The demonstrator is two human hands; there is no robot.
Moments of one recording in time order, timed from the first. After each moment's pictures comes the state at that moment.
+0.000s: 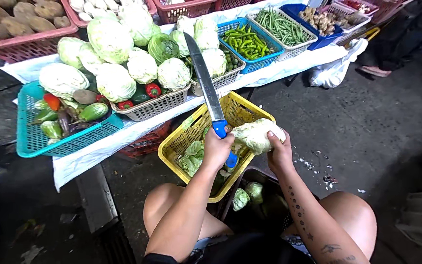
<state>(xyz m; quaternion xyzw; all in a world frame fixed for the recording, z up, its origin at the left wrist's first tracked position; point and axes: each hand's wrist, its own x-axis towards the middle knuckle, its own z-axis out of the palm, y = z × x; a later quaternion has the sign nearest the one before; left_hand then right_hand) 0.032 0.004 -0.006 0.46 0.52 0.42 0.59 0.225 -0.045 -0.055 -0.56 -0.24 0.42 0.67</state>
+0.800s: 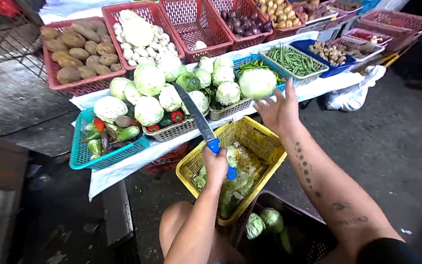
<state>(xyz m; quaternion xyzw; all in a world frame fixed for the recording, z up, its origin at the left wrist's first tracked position) 0.006 0.030 -0.013 0.41 0.60 0.50 0.47 0.205 0.106 0.084 -0.43 -0.28 0.54 0.67</state>
